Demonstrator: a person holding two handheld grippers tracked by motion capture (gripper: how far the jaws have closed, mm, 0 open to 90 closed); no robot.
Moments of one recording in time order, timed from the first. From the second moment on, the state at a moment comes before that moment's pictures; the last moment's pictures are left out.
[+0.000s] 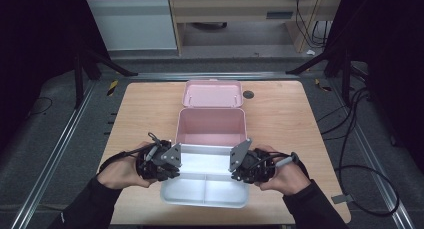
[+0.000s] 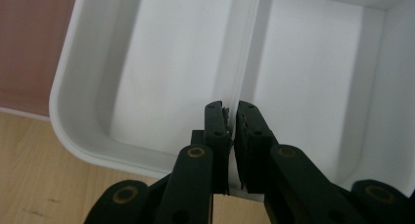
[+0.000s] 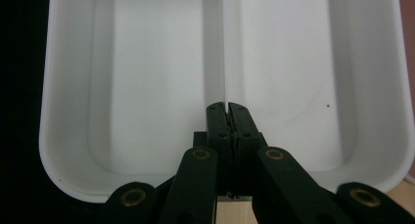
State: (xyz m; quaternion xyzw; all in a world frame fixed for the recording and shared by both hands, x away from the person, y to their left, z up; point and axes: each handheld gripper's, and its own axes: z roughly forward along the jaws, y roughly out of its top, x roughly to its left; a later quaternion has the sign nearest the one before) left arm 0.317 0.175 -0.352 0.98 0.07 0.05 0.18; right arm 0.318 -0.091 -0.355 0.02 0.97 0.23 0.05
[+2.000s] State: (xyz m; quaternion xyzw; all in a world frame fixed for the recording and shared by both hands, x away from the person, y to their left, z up) left arm 0.358 0.309 -0.433 0.87 0.40 0.15 0.25; right arm 0.359 -0.216 -0.466 0.40 0.85 0.29 0.19
